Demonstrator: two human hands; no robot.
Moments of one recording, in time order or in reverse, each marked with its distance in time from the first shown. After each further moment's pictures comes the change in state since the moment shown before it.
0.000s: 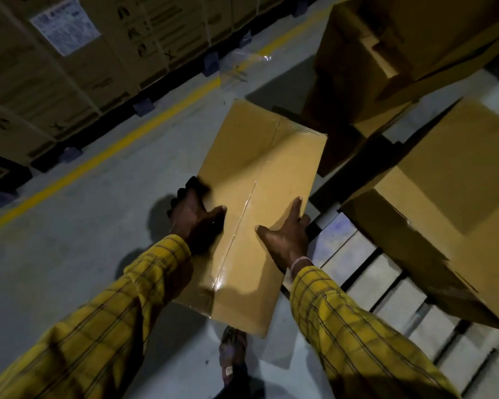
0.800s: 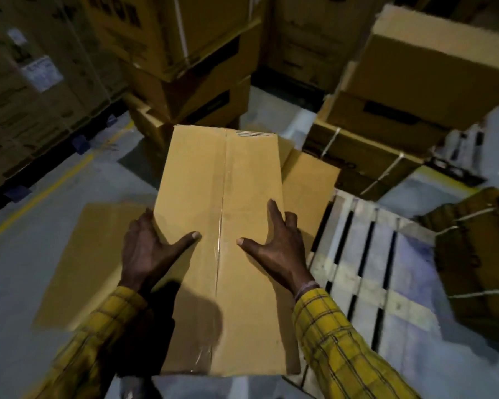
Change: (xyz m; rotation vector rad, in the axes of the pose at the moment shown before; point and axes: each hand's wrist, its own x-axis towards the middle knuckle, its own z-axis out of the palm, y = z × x) left_hand -0.366 0.372 0.112 -0.047 0.074 0.389; right_hand -0.230 0.289 -0.458 0.117 0.270 -0.166
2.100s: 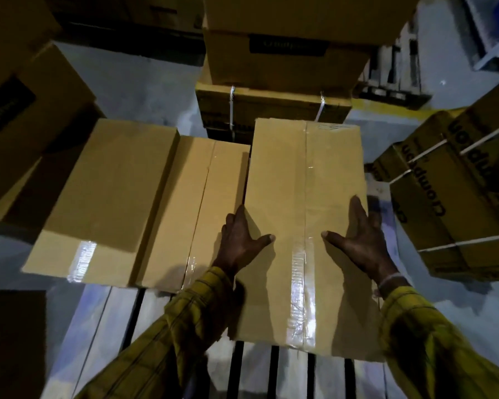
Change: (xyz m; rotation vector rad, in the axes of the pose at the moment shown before) left_hand 0.107 0.260 0.536 -0.070 -0.660 0.190; right_hand 0.198 0.474 -0.216 0.008 0.289 0.441
